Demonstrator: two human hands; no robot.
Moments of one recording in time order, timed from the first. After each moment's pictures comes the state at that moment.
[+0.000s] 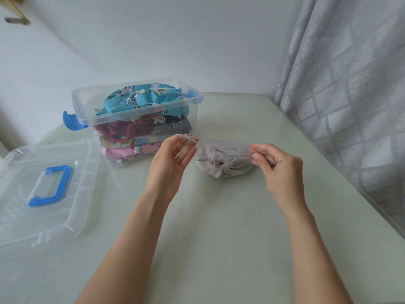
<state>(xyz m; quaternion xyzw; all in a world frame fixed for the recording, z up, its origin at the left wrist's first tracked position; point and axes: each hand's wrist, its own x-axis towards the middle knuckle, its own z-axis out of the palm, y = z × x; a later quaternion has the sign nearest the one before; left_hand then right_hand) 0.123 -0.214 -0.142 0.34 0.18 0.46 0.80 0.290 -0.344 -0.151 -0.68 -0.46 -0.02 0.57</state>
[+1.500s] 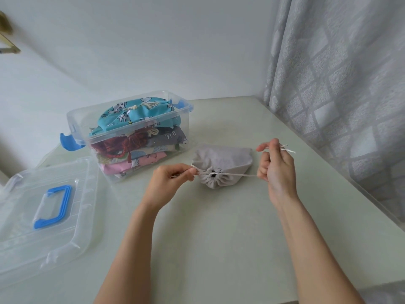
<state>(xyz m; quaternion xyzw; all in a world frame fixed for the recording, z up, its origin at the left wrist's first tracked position) 0.104 -0.205 -0.159 0.79 0.28 0.30 0.46 0.281 -0.339 -0.136 -0.56 -0.23 0.17 0.77</state>
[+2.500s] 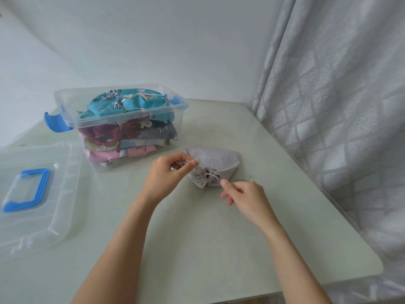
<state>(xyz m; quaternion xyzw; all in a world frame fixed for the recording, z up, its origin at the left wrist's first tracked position) 0.117 -0.220 -0.154 0.77 0.26 0.37 0.45 0.254 -0.368 -0.161 -0.83 -0.41 0.11 0.36</state>
